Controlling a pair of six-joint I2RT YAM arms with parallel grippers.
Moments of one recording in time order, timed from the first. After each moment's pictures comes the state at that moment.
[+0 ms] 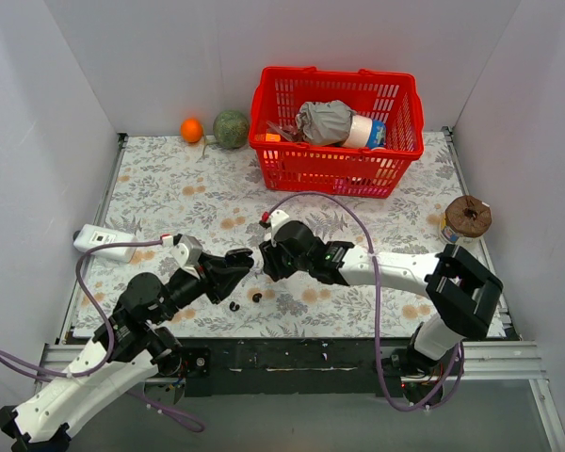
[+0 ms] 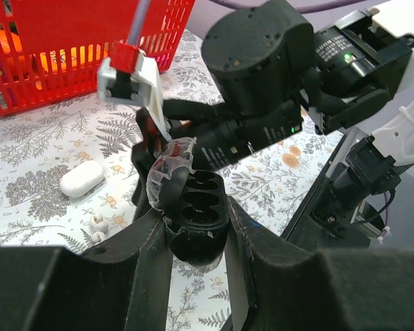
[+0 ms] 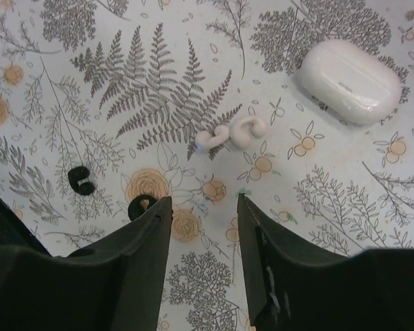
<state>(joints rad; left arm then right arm) -0.81 0.28 0.45 -0.13 0.10 -0.30 1.07 1.57 0.93 -0.06 0.07 0.34</state>
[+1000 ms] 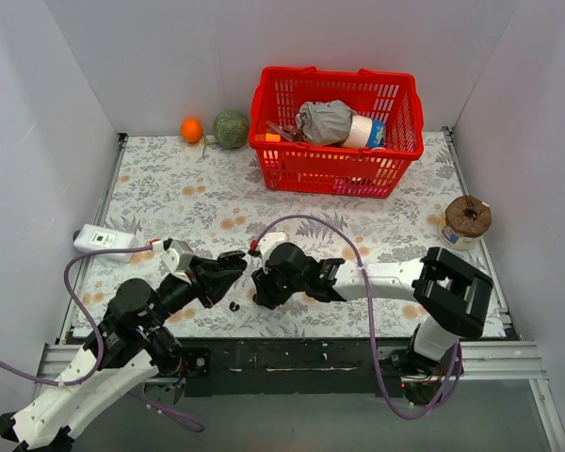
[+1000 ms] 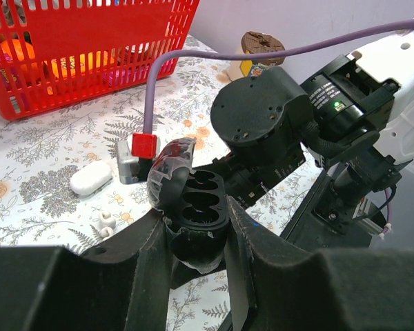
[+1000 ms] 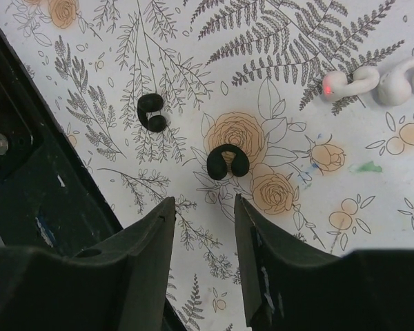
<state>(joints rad) -0.81 0.21 0.49 -0.24 0.09 -0.28 1.16 1.61 0.87 0.03 -0.12 0.37</state>
